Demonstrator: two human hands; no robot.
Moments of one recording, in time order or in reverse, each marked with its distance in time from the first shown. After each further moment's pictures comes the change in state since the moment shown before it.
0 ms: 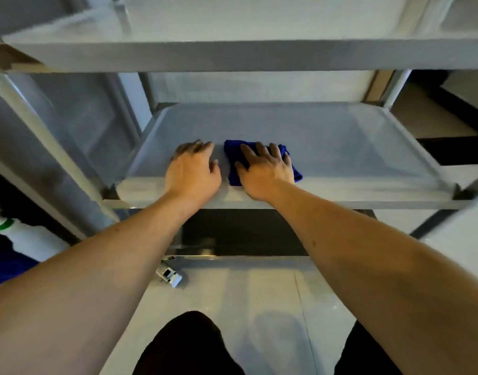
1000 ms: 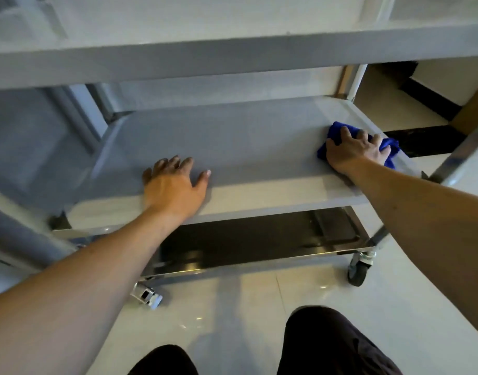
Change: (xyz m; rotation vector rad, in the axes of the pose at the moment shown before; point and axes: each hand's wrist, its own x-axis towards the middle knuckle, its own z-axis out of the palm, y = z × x) left_hand 0.031 0.024 0.050 0.197 -0.165 -0.027; right_hand 0.013 0.228 -0.061 -0.091 -0.029 0.690
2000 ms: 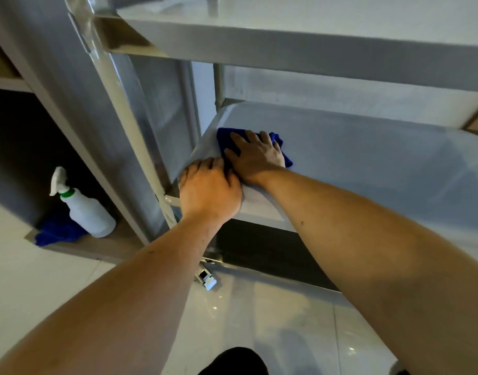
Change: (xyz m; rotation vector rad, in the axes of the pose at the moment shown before) left_hand -0.042 -0.115 -0.010 -0.175 0.181 -0.323; right_hand -0.159 -0.343 0.065 0.080 -0.083 -0.927
